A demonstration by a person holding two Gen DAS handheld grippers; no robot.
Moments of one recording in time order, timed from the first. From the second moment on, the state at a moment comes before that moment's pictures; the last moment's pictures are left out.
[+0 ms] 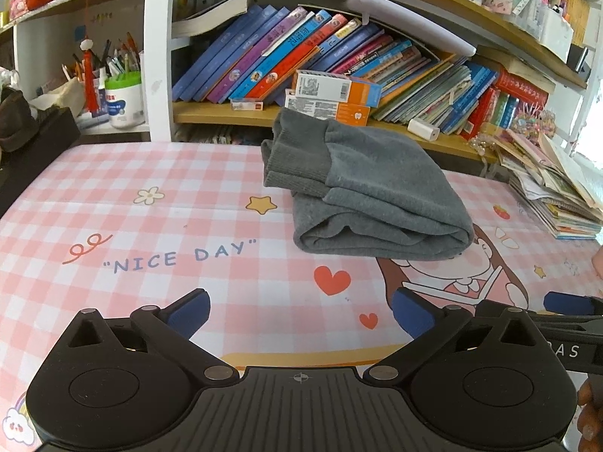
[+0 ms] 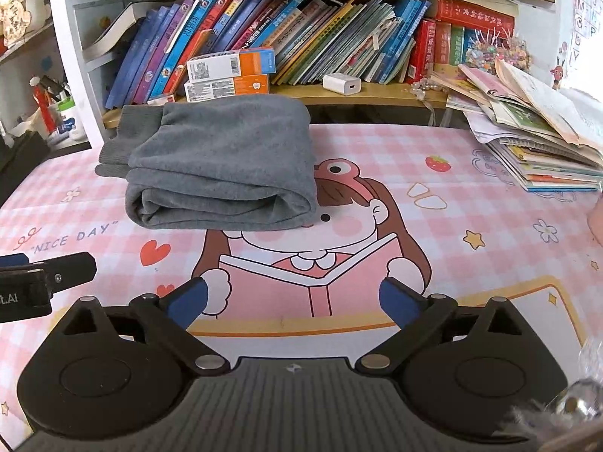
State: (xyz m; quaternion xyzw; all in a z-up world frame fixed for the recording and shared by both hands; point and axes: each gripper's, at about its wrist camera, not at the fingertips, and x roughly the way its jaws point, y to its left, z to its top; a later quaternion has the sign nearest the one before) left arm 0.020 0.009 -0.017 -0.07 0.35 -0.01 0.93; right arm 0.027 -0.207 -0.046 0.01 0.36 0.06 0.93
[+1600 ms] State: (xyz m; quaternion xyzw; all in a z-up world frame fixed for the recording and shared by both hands) left arm 0.020 0.007 -0.022 -0.06 0.36 -0.03 0.93; right arm 0.031 -0.205 -0.050 0.01 0.38 0.06 0.92
